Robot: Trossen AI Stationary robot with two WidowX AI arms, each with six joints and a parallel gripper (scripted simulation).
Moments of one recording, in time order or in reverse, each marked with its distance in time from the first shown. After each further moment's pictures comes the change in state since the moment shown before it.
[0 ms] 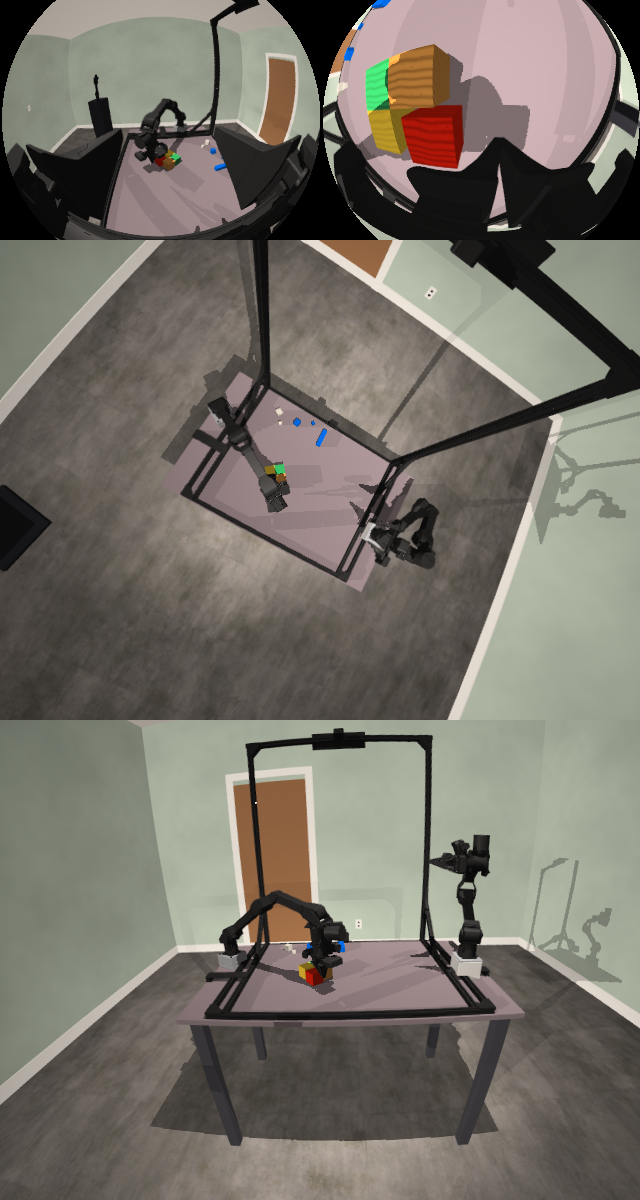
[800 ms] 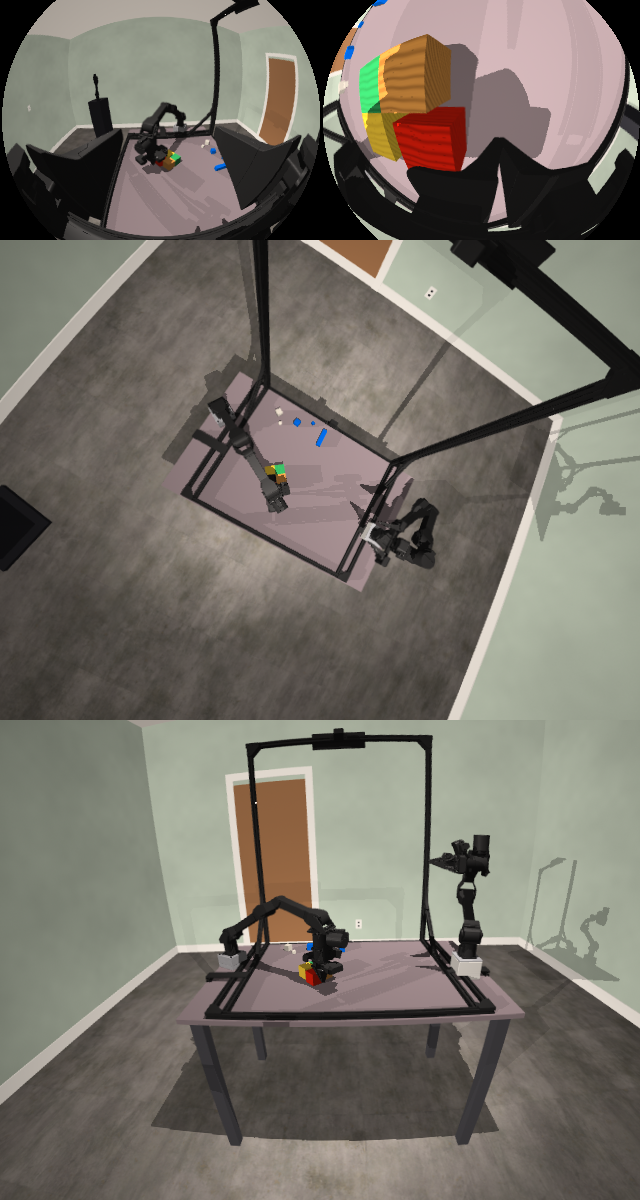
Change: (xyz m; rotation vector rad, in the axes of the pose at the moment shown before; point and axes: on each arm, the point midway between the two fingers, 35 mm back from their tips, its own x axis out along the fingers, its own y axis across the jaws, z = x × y) left arm 0.000 0.000 0.000 0.000 0.000 0.000; right arm 0.020 0.004 -0.001 -0.001 0.026 0.062
